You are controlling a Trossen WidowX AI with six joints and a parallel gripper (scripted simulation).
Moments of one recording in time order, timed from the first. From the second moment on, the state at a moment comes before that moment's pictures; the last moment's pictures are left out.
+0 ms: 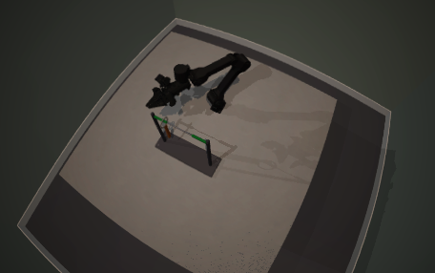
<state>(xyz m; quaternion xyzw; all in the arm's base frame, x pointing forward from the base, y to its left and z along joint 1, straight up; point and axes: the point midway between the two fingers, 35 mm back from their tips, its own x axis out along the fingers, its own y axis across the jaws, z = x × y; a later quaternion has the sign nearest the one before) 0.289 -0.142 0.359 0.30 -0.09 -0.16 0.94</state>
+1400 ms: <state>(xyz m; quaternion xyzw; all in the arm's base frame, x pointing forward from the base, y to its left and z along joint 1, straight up) 0.201 -0.098 0.109 0.07 0.09 0.01 0.99</state>
